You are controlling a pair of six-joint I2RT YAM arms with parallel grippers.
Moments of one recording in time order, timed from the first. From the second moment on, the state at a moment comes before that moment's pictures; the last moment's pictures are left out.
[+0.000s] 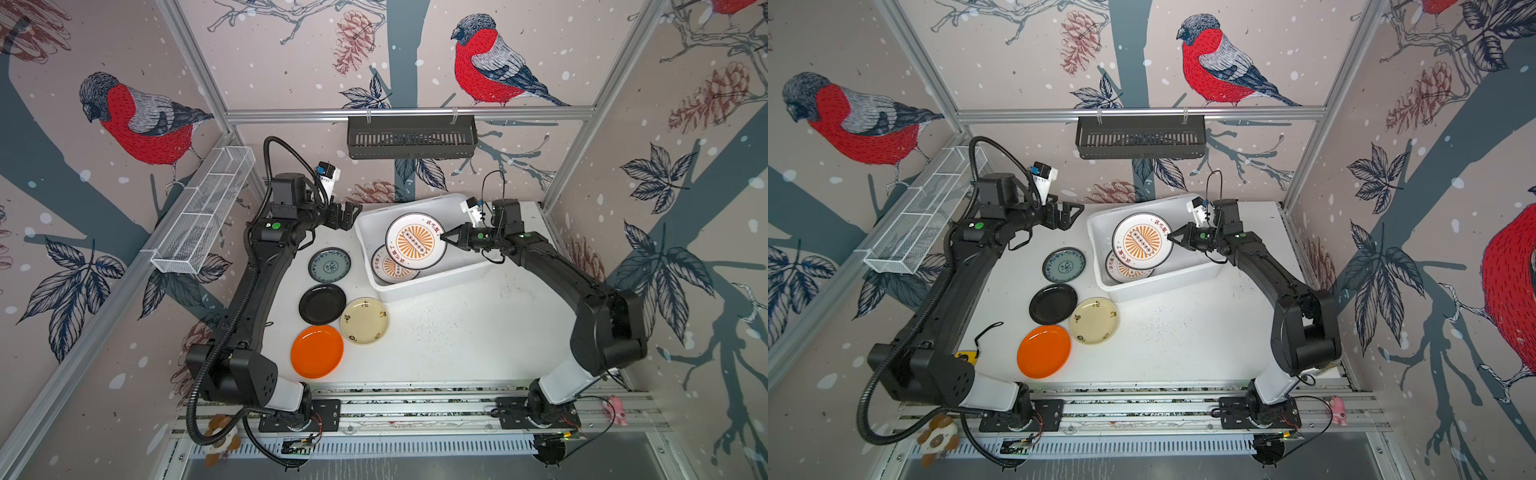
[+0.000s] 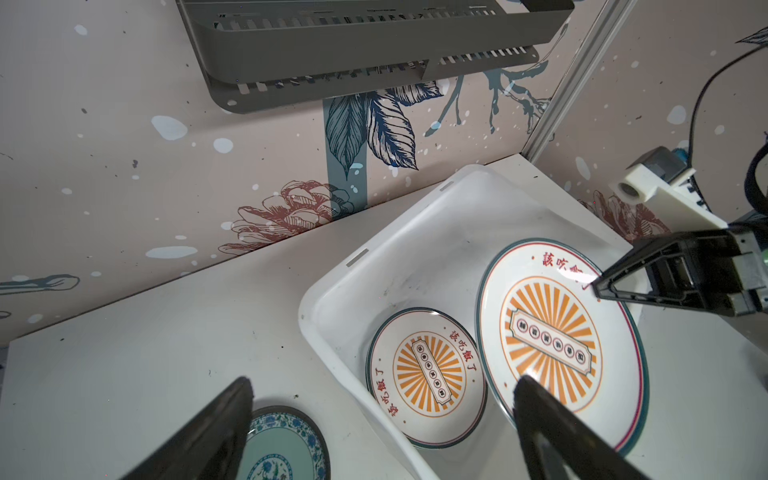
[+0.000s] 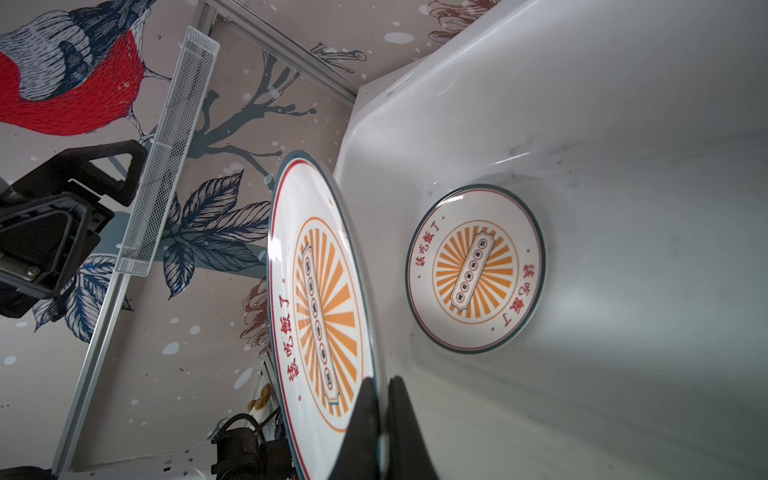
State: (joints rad) left arm -0.11 1.47 1.57 -0.56 0.44 0.11; right arm 0.25 1.69 1.33 -0.26 -0.83 0.50
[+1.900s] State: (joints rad) left arm -0.10 1.67 1.83 -0.62 0.37 0.13; right arm 0.31 2.29 1.89 -0.71 -0.65 0.28
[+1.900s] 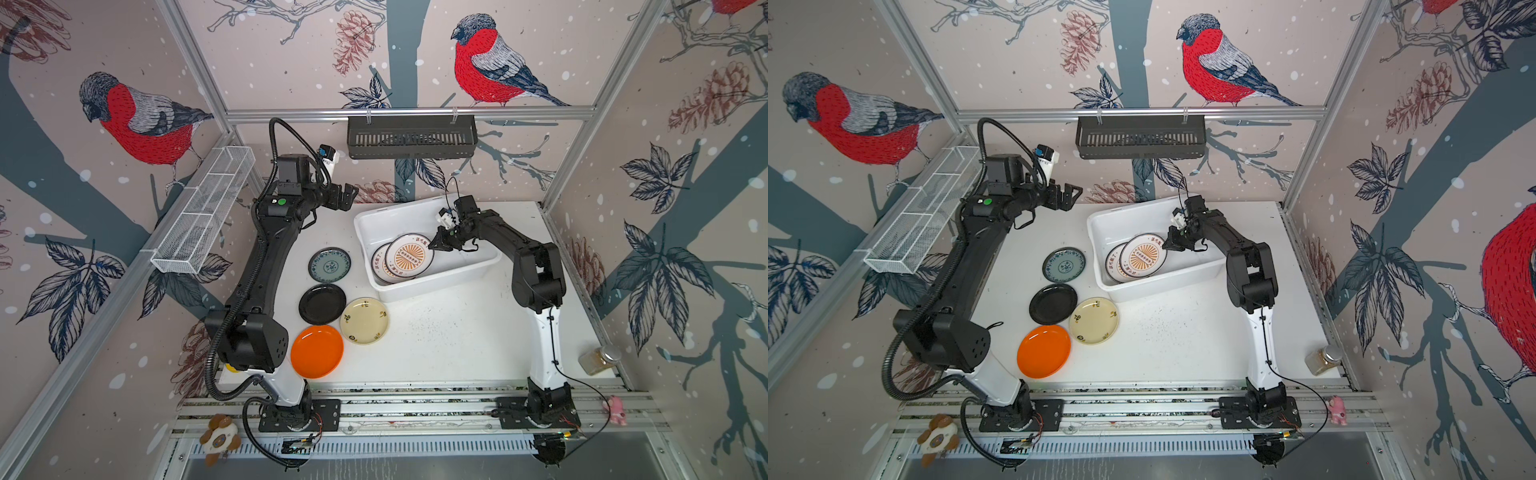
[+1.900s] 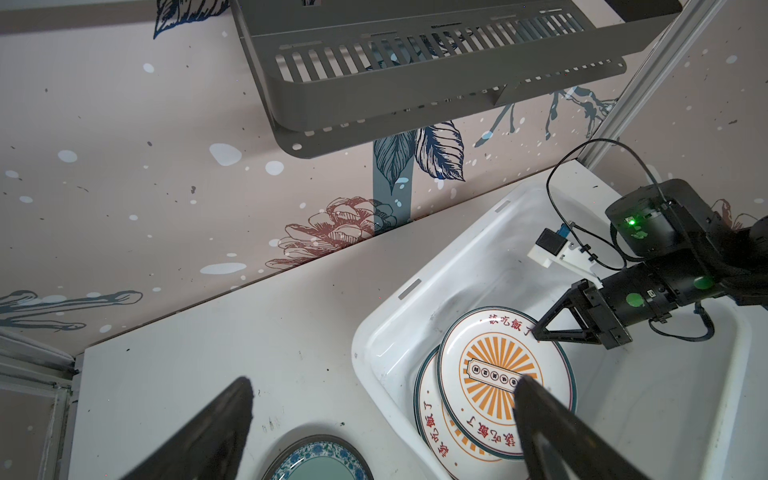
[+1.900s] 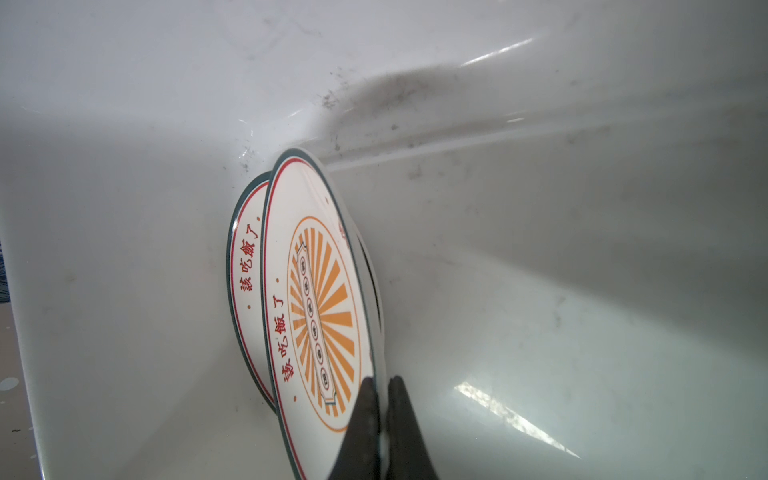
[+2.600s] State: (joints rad) left arm -0.09 1.68 1.80 -0.61 0.39 0.13; right arm 0.33 2.31 1.91 -0.74 -0.65 0.26
